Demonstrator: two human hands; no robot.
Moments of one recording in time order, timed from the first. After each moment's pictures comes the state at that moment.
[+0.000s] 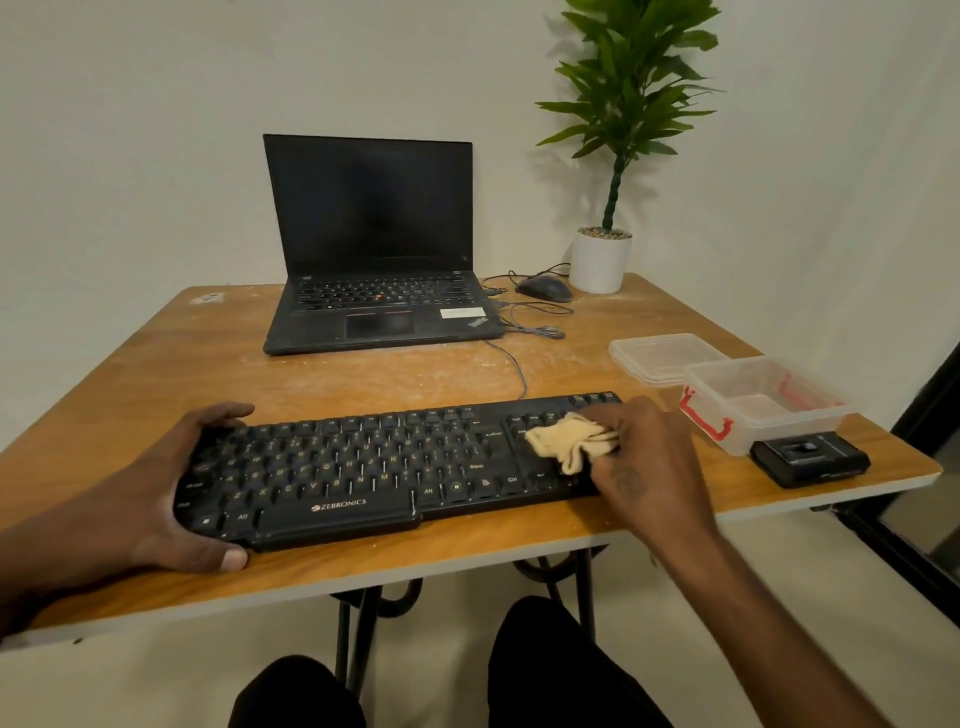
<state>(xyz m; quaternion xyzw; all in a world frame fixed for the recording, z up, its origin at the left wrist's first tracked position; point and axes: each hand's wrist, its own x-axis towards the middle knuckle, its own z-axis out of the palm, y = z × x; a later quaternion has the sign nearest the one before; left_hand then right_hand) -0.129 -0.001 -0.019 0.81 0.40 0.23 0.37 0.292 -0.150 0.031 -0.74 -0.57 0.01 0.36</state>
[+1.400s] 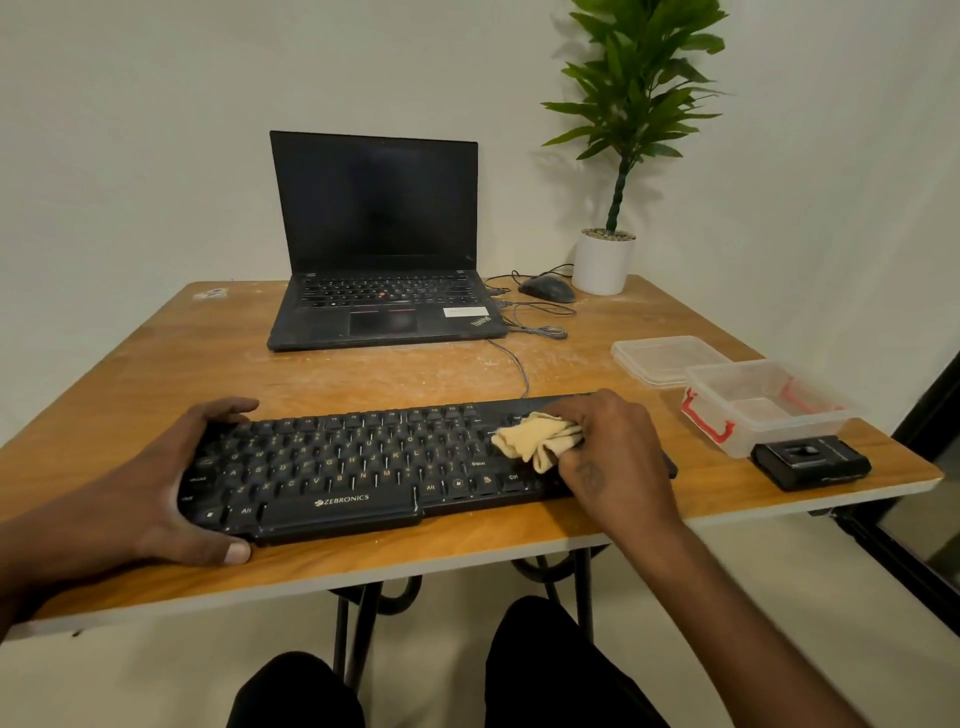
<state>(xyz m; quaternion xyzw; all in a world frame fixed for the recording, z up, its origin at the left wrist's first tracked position) -0.121 -0.013 -0.006 0.81 0.41 0.21 0.36 0.277 -0.135 0.028 -0.70 -0.63 0.00 0.35</state>
